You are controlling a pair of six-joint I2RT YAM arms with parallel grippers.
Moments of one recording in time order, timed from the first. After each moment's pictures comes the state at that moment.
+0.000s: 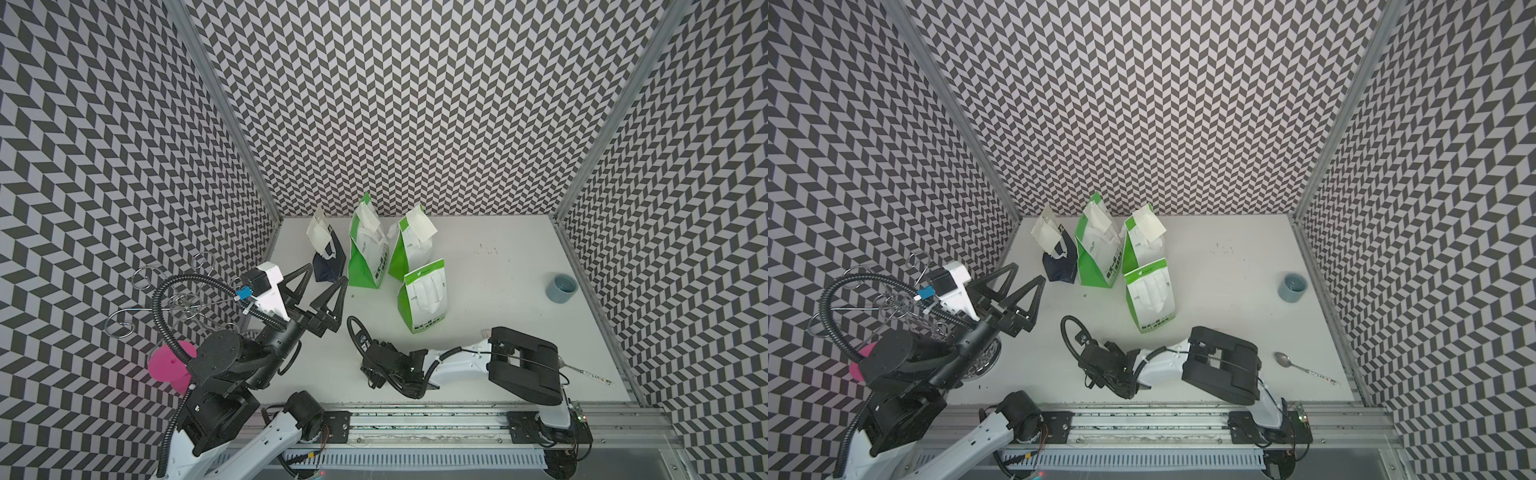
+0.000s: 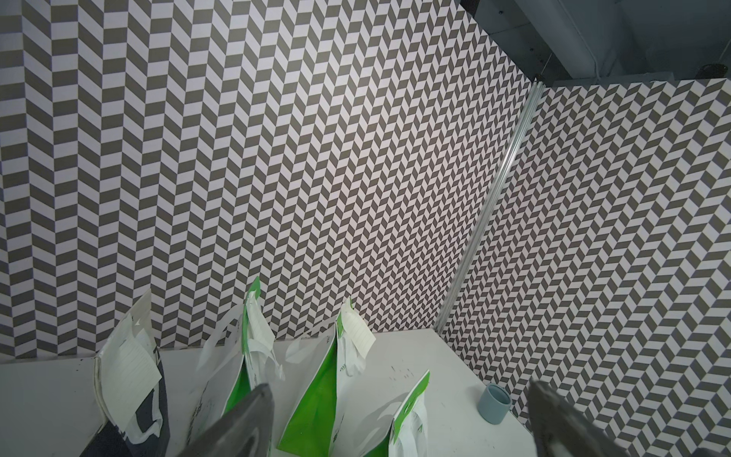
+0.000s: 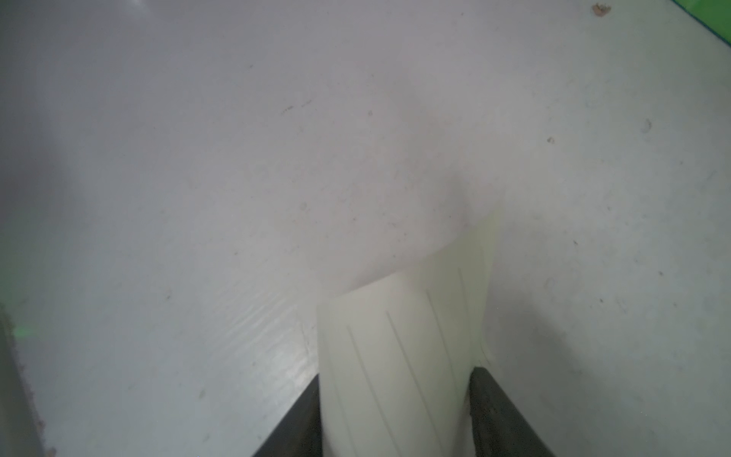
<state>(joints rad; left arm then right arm) -0.68 0.44 0.99 -0.36 -0.15 -0.32 1.33 1.99 1.09 0.06 0.27 0.31</state>
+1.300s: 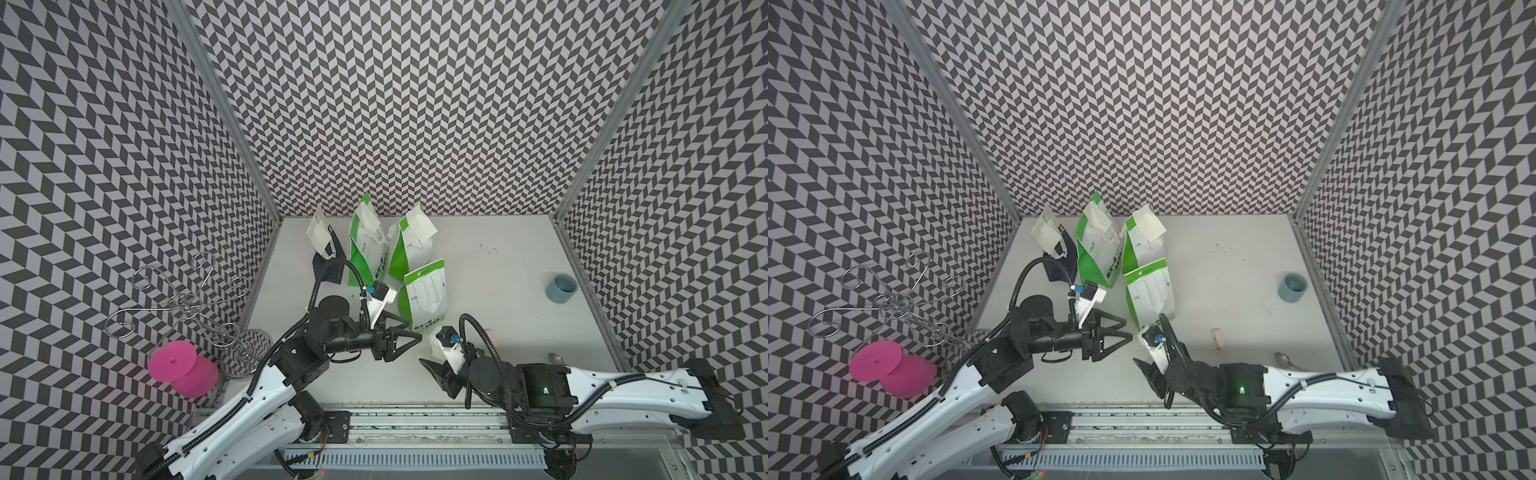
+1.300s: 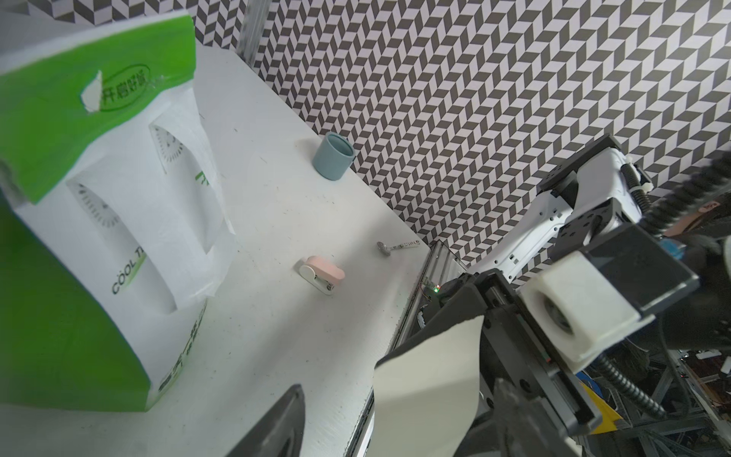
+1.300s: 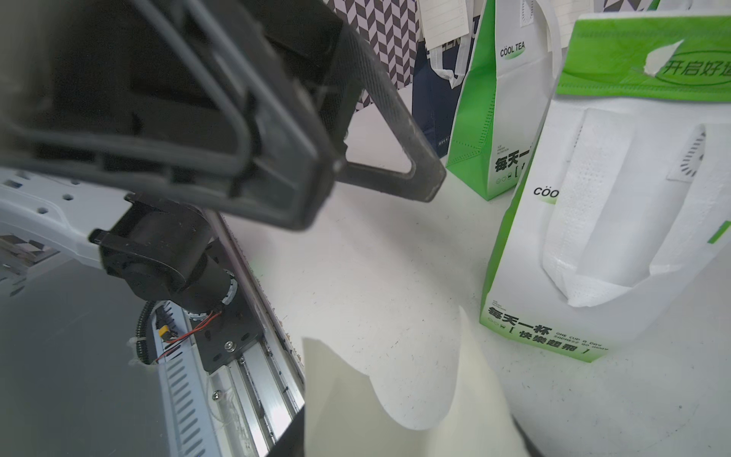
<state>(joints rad) -0.73 0.76 0.65 -0.17 0.63 -0.49 1.46 0.96 0.69 -0.21 0.49 0.33</state>
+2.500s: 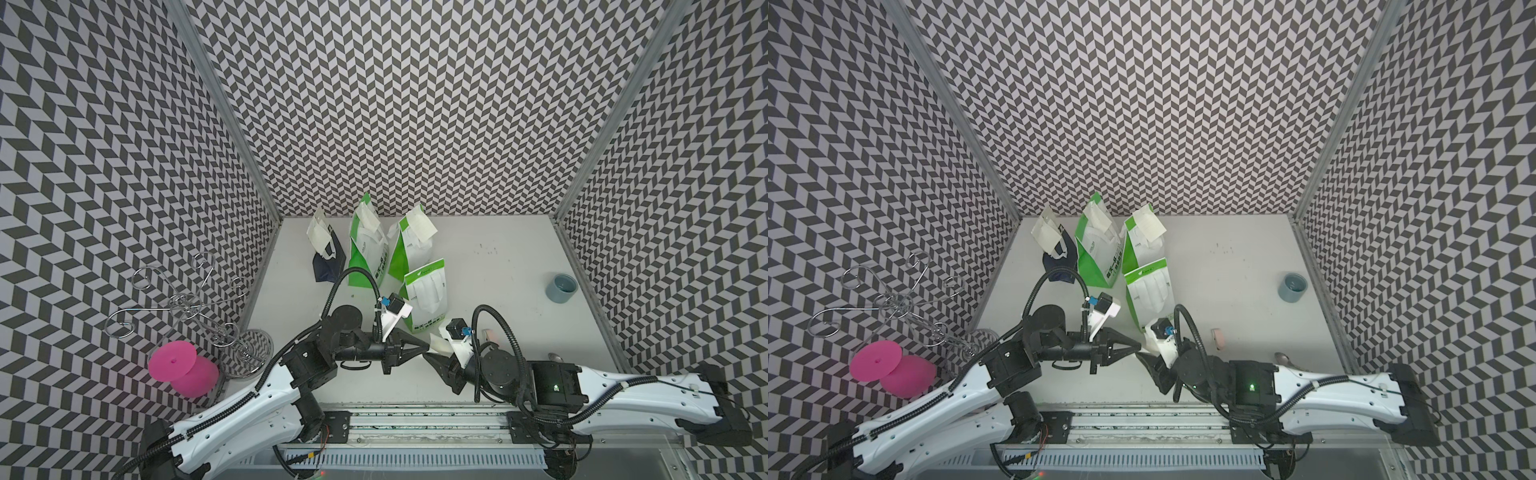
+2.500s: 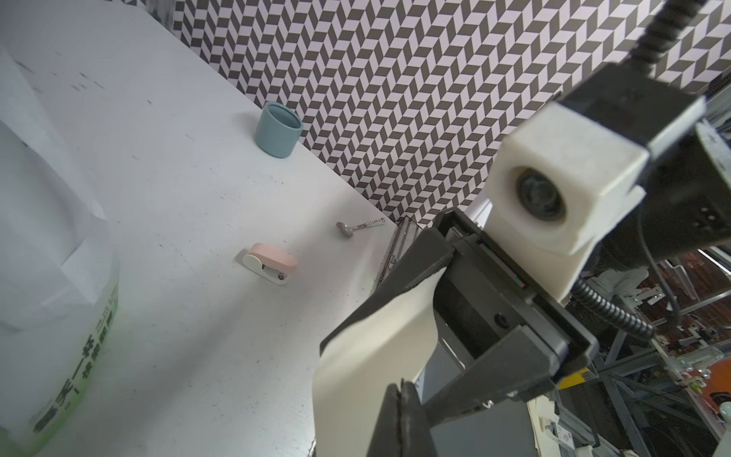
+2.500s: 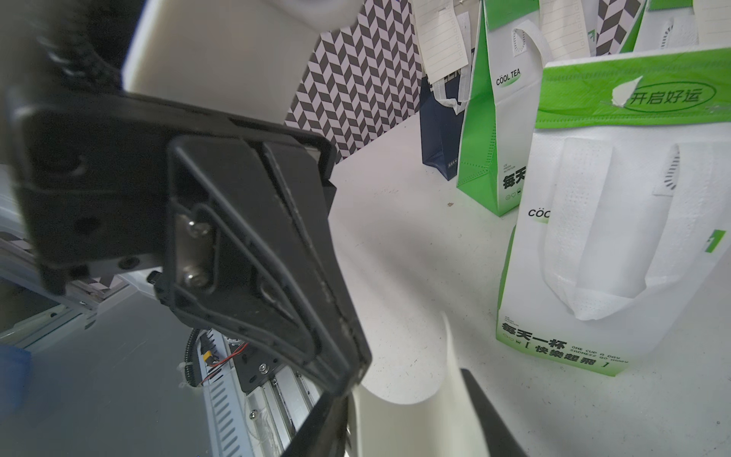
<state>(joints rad) -0.89 0.77 0.61 -0.07 0.61 -0.50 1.42 0.89 0.68 -0.18 0.43 0.36</state>
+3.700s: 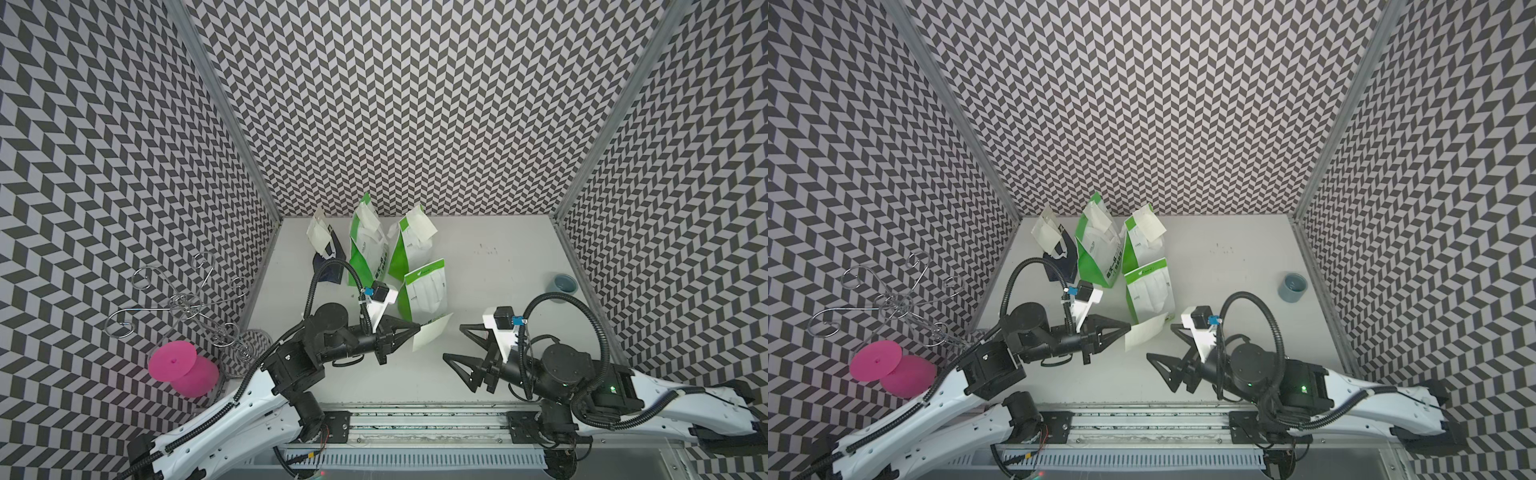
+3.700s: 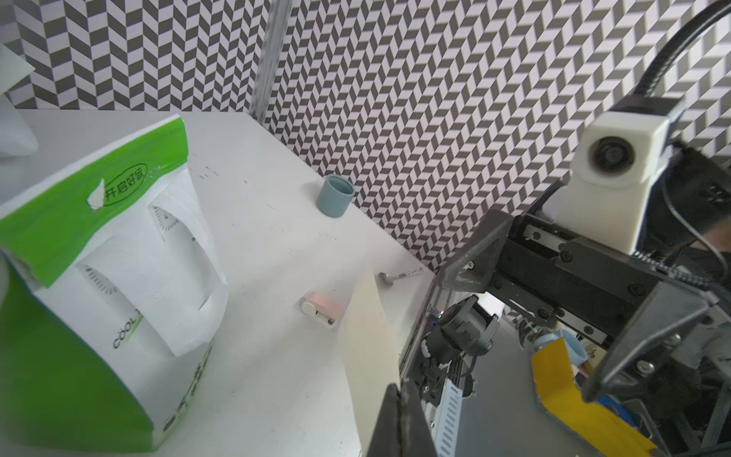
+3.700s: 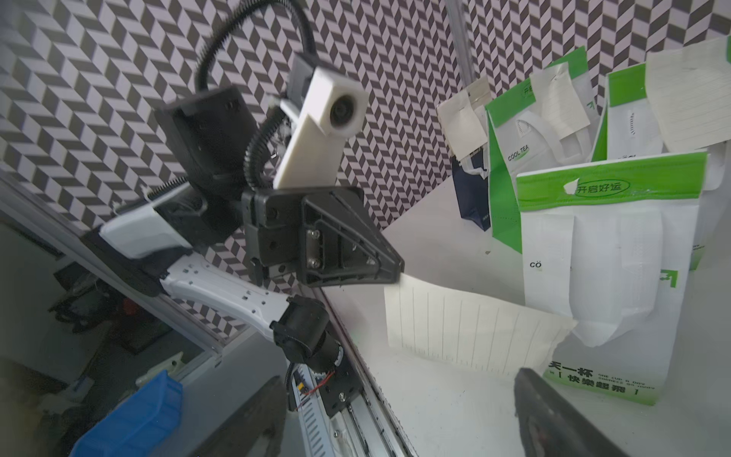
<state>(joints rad) -0.89 0.74 0.77 -0.22 0.39 -0.44 1.42 0.67 0.77 -0.30 0.33 0.44</state>
